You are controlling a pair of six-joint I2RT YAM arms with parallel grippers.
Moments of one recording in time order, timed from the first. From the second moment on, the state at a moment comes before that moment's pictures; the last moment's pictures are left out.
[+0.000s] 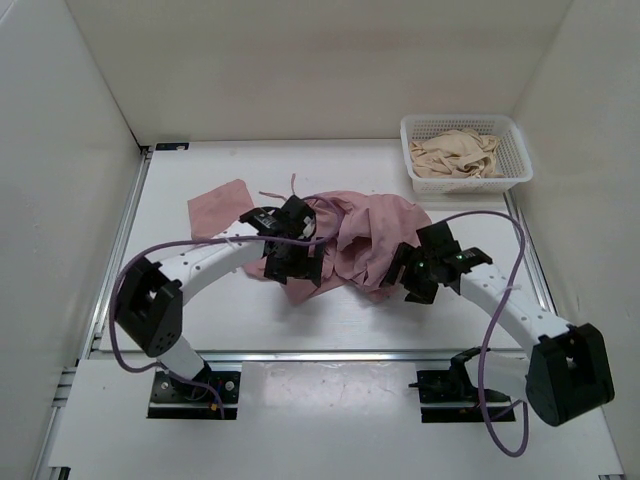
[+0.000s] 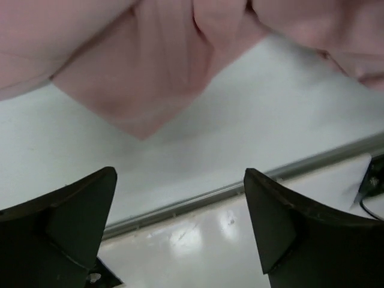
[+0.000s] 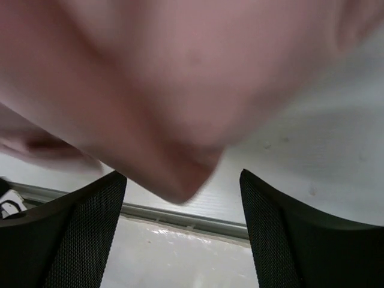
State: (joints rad) left arm -0.72 1.59 1.23 -0.86 0.10 -0.54; right arm 0.42 1.15 0.70 -0.65 -0.18 0.78
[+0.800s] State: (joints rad) left arm -0.63 1.62 1.42 -0.97 -0.16 -0.51; right arm 0.29 1.29 1.24 -0.75 -0.07 0.63
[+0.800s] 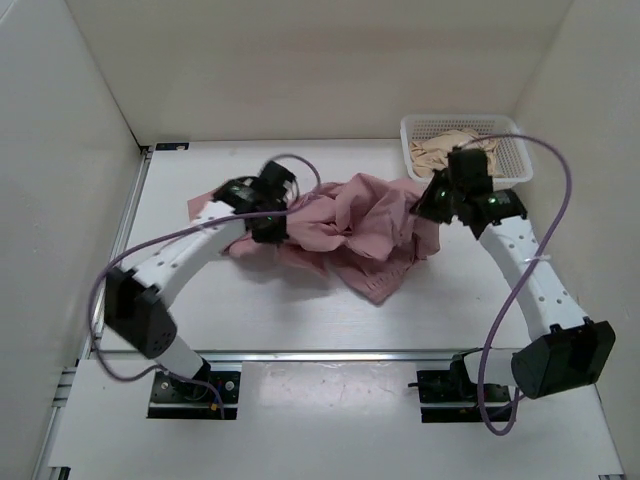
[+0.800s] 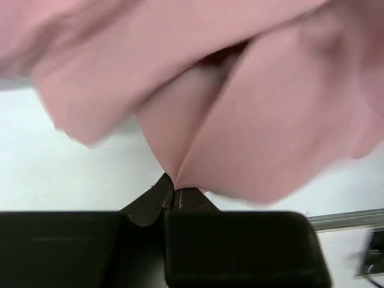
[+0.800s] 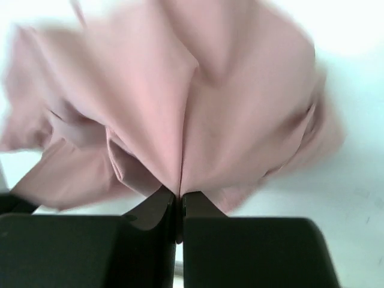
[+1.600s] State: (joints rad) left arm -0.33 1.36 1.62 -1.23 -0.24 -0.46; right arm 0.24 1.06 0.98 -0.78 -0.19 0.65
